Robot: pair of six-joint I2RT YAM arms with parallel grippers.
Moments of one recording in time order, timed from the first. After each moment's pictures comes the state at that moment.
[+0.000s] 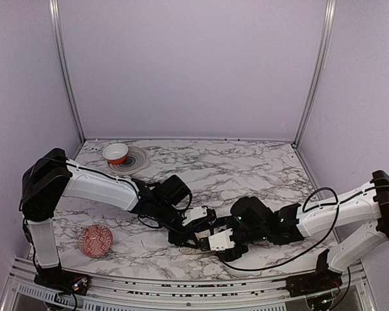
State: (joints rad) left arm -1.02 1.94 1.15 -0.29 0.53 0.26; right arm 1.12 1.40 0.63 -0.04 -0.02 -0.81
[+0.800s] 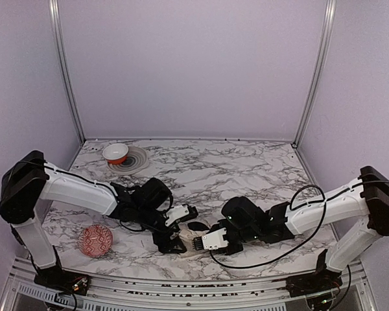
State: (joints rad) left arm -0.98 1.83 1.01 -0.23 0.45 0.16; right arm 1.12 1.52 0.69 -0.04 0.00 -0.81
